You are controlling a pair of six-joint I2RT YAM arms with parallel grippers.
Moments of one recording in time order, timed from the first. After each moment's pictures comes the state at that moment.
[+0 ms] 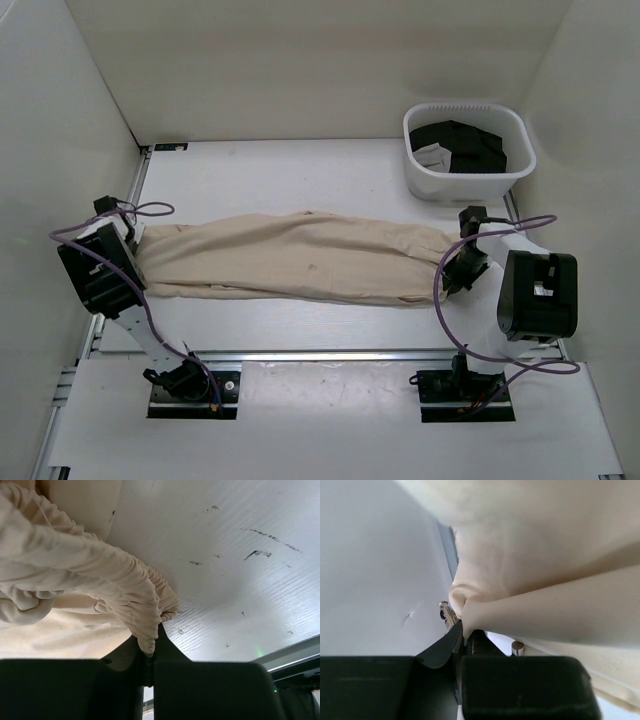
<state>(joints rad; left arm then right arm) 0.53 1.90 1.20 -0.60 -0.42 0.70 -0.04 1.60 0.90 -0.85 0.06 0.75</state>
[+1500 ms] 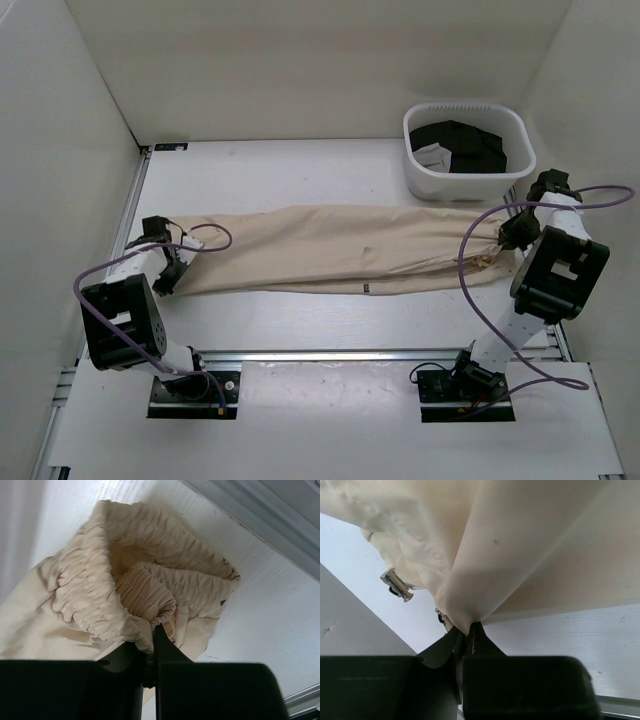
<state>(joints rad) 0.26 1.46 0.78 -0.60 -0.19 0.79 -0.42 1.80 1.36 -0.83 0.03 0.57</state>
